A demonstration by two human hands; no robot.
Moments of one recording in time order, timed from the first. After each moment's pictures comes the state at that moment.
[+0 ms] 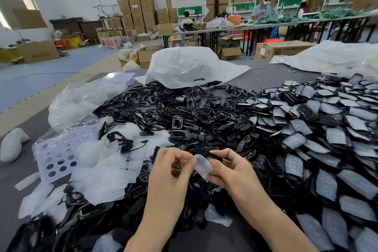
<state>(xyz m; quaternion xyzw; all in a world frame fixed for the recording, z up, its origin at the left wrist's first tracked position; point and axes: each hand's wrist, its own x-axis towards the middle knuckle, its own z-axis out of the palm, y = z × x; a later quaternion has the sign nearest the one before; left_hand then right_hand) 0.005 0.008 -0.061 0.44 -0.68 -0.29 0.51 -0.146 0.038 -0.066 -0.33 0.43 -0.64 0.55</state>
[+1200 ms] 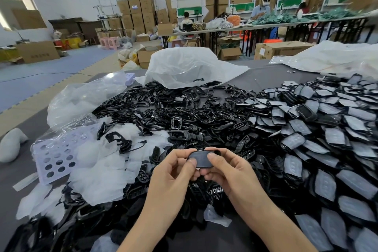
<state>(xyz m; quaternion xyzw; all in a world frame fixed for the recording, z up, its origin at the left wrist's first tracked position) 0.006 0.012 -0.053 0.36 -0.62 -0.48 0.50 -0.145 0.036 -0.064 -0.35 0.39 -0.66 0.55</state>
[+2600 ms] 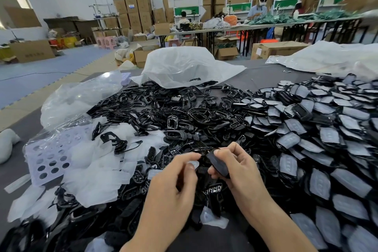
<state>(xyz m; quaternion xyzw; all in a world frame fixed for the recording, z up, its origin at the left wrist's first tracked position) 0.006 0.026 -0.056 0.36 -0.78 -0.22 0.47 -0.156 0.038 -0.059 -0.34 0.45 -0.67 0.48</state>
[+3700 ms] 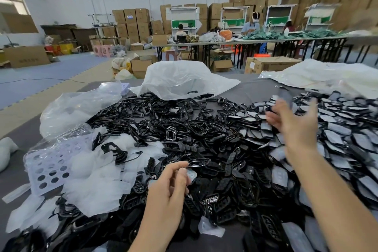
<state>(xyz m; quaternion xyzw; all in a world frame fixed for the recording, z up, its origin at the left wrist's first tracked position) 0.008 0.018 -0.060 0.41 -0.68 -0.38 0.48 -0.266 0.018 0.030 -0.27 0.53 -0.78 0.20</state>
